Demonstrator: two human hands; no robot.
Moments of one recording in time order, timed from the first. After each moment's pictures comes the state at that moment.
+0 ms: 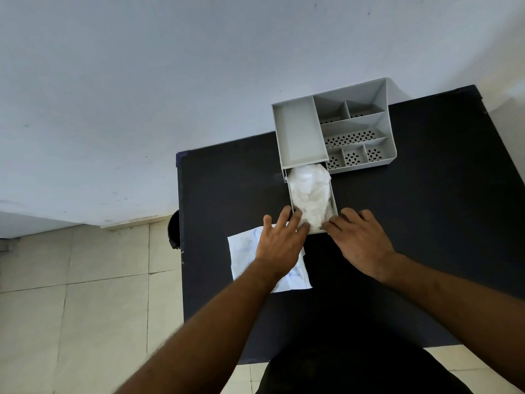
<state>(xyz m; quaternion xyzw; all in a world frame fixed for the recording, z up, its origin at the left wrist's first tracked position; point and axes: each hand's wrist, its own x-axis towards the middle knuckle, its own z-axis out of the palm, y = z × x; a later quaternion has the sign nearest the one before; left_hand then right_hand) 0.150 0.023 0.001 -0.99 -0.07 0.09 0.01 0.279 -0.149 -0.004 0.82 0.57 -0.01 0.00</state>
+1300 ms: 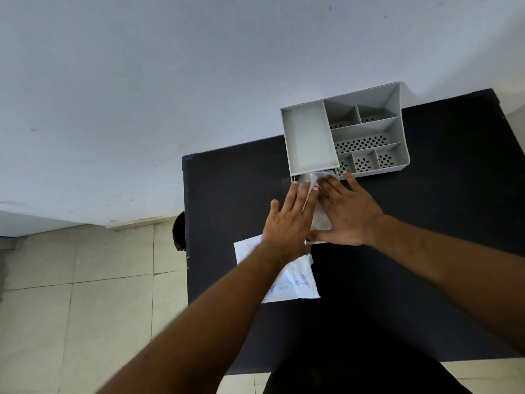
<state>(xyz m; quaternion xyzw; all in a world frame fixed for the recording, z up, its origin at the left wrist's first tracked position) 0.195 0.049 0.019 -0.98 -0.10 0.18 -0.03 0.326 -0.071 0.022 0.81 0.55 -0.17 0.10</state>
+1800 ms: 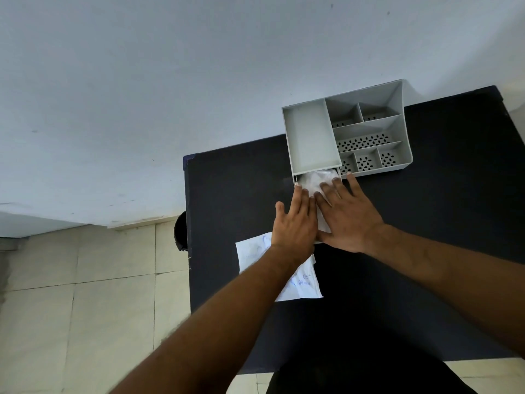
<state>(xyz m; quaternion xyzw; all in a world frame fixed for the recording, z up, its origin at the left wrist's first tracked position) 0.199 0.033 0.021 -0.97 -0.12 0.23 0.04 0.310 -0.072 0.020 0.81 0.55 -0.14 0.15</state>
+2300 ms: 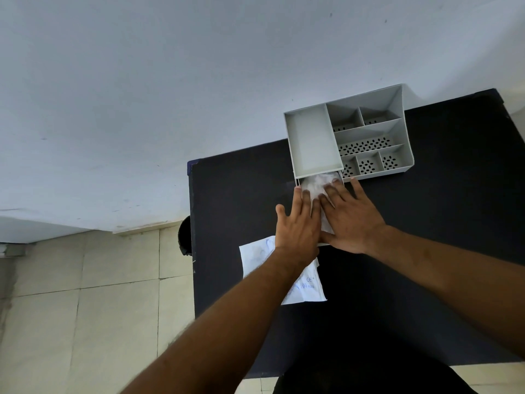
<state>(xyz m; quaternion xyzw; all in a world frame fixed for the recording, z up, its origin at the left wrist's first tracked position) 0.200 0.031 0.022 -0.97 -0.14 0.21 0.05 0.310 -0.070 0.024 0.82 0.54 -0.15 0.15</state>
